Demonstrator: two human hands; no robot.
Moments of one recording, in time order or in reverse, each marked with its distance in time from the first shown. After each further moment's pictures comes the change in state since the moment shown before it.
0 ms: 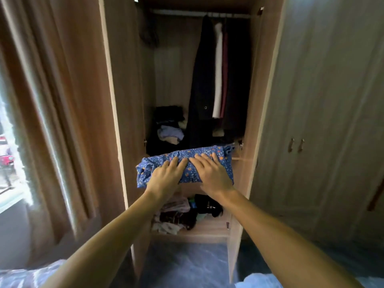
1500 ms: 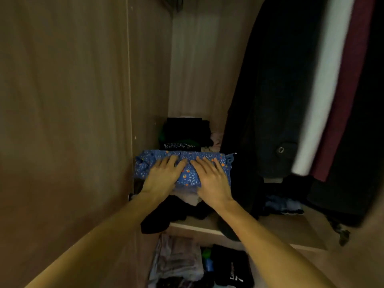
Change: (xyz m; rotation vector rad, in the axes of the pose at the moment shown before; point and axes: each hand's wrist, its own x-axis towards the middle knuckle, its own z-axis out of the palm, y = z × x) left_hand 0.460 -0.314 0.426 0.053 0.008 -0.066; right_hand 0.414 0.238 0.519 0.128 -0.063 -0.006
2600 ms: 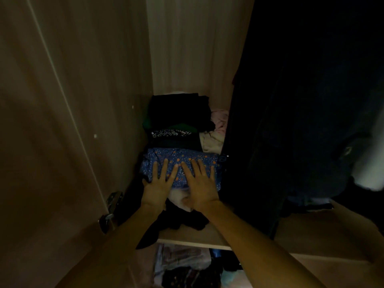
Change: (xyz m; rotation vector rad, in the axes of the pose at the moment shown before) left_hand 0.049 -0.015 0.219 0.023 -0.534 -0.283; right_hand 0.044 0.052 0.189 0.002 -0.523 0.291
